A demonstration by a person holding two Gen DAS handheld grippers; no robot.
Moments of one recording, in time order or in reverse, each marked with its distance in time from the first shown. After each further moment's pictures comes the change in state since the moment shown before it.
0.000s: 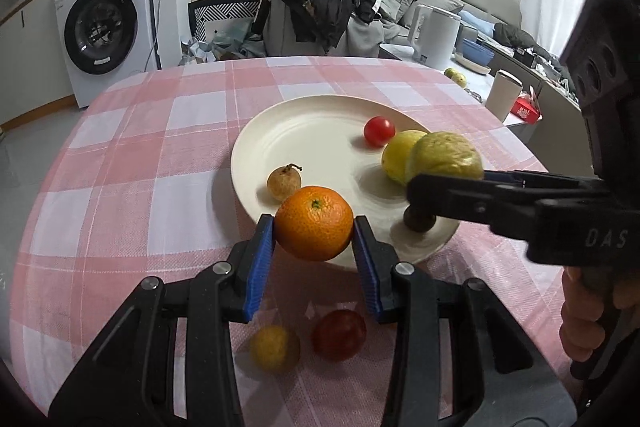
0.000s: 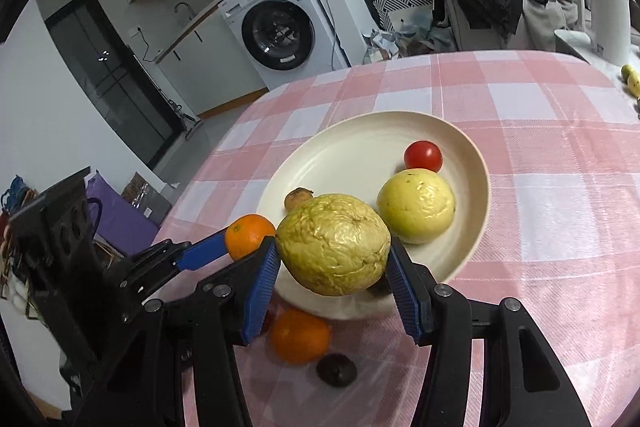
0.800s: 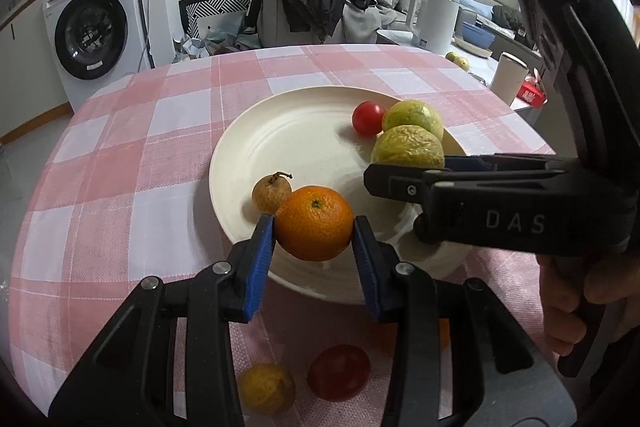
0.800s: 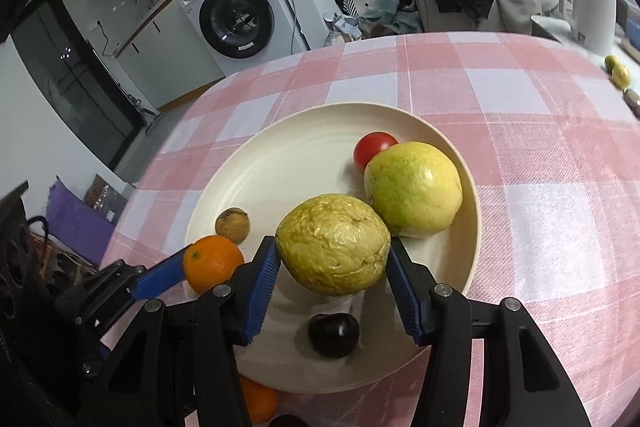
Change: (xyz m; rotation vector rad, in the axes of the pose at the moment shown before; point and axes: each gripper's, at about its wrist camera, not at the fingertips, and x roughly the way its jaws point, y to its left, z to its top) left arm 0.033 -0.008 0.010 0.056 0.038 0.016; right arm 0.041 -0.018 0.019 0.025 0.047 -0.148
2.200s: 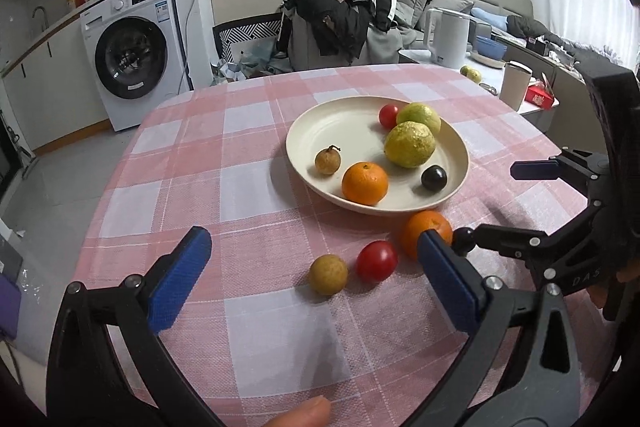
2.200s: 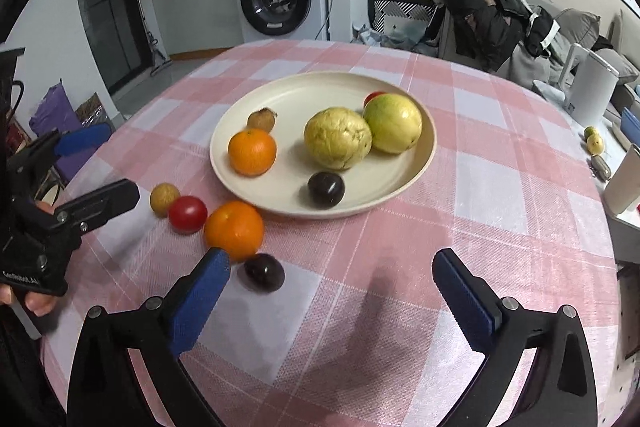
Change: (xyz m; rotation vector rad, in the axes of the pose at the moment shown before) left arm -0.104 0.015 -0.053 0.010 -0.096 0.118; right arm -0.067 0.016 -0.081 -0.305 -0.016 -0.106
